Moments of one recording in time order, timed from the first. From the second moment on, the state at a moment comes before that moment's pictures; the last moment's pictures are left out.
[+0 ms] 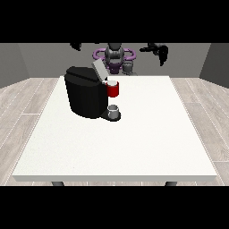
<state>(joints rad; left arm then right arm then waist) -0.50 0.03 0.33 -0.88 -0.17 -0.31 -0.20 -0.24 -0.18 -0.03 -1.45 -0.05 0.02 0.04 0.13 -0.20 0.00</state>
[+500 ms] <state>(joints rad) -0.38 0.01 0.25 -1.12 -0.07 -0.30 -0.12 -0.34 -0.17 -0.07 -1.33 -0.06 0.04 0.02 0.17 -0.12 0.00</state>
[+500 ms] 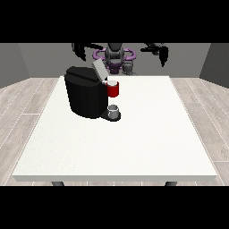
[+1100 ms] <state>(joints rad) -0.29 0.04 0.21 -1.31 -0.02 -0.27 -0.06 -0.48 -0.16 -0.09 -1.18 -0.04 0.05 -0.04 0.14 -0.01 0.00</state>
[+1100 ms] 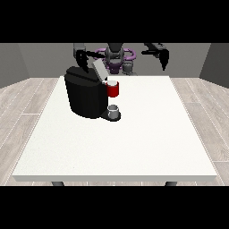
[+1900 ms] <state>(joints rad) -0.26 0.08 0.18 -1.42 0.02 -0.22 -0.03 -0.63 -0.16 -0.09 -1.06 0.00 0.06 -0.08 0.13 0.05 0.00</state>
